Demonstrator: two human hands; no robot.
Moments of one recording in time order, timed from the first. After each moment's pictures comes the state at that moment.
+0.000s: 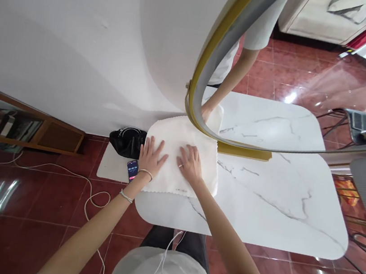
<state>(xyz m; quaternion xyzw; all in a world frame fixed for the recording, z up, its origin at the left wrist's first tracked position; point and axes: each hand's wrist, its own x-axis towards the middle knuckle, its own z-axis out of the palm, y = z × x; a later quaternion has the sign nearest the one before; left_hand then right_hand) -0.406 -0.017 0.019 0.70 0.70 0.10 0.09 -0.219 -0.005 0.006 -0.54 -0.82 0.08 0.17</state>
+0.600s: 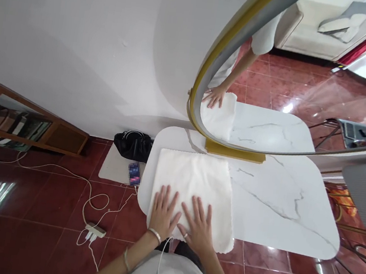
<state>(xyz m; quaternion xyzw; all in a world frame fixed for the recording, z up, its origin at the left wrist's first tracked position) -0.333 -0.200 0.012 0.77 0.63 0.12 0.08 -0.157 -0.206 0.008 -0.51 -0.86 0.04 0.08</state>
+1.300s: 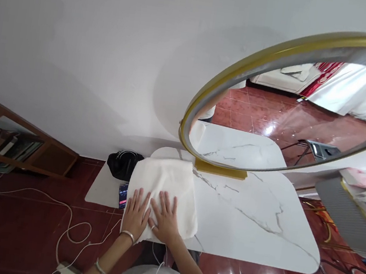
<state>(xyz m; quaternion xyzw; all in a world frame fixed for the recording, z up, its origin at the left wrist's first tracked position) -0.412 -0.159 -0.008 0.72 0.68 0.15 -0.01 -0.249 -0.137 0.000 -0.44 -0.89 0.07 0.09</state>
